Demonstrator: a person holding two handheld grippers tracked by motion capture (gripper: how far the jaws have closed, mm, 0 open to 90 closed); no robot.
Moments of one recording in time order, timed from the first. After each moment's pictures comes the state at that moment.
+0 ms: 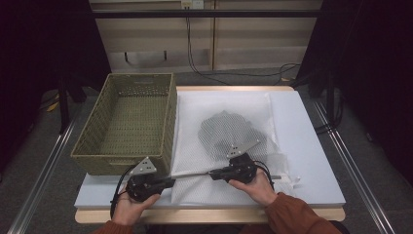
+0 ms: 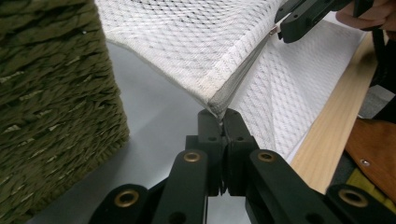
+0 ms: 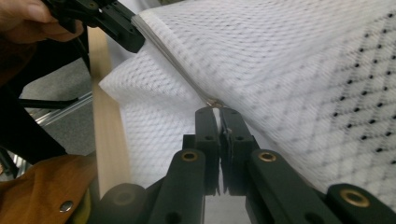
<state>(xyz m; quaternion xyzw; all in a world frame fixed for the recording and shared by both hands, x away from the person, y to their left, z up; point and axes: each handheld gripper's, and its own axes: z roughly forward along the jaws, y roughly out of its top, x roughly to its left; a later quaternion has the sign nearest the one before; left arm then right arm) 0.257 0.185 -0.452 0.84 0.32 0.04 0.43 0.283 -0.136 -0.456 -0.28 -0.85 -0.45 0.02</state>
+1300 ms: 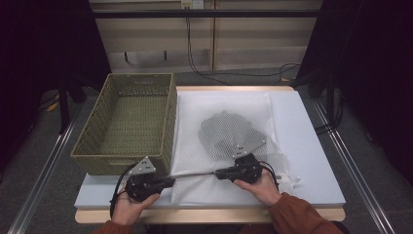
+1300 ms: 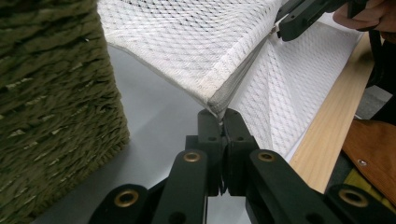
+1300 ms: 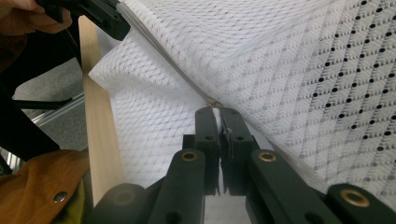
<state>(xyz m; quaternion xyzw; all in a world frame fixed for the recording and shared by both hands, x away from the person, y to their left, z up) 0.257 0.186 -0.451 0.84 0.31 0.04 0.44 0.282 -0.150 -0.459 -0.29 -0.85 -0.45 0.01</state>
